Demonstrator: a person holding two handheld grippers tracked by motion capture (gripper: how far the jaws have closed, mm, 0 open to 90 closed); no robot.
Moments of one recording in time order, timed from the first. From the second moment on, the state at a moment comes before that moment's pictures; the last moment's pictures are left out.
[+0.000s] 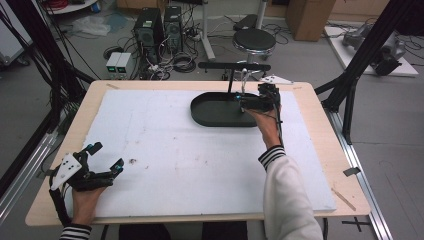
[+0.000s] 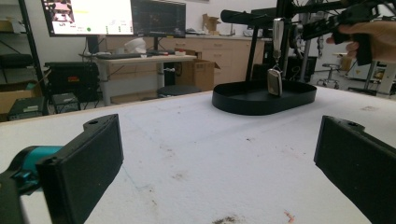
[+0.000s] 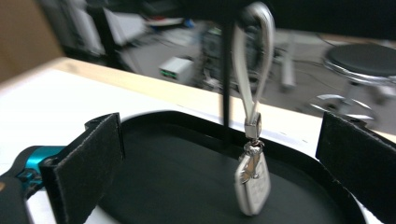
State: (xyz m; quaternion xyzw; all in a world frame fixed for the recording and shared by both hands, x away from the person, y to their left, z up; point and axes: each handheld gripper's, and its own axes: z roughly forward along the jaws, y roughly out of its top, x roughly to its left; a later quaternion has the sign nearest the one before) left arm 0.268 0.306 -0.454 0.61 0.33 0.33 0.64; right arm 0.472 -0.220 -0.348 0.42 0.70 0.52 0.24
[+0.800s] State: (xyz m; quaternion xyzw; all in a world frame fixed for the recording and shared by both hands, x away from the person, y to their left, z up) left arm 0.268 0.305 -0.454 0.61 0.33 0.33 0.64; right arm 0.325 -0.291 -0.404 0.30 0.69 0.59 0.29
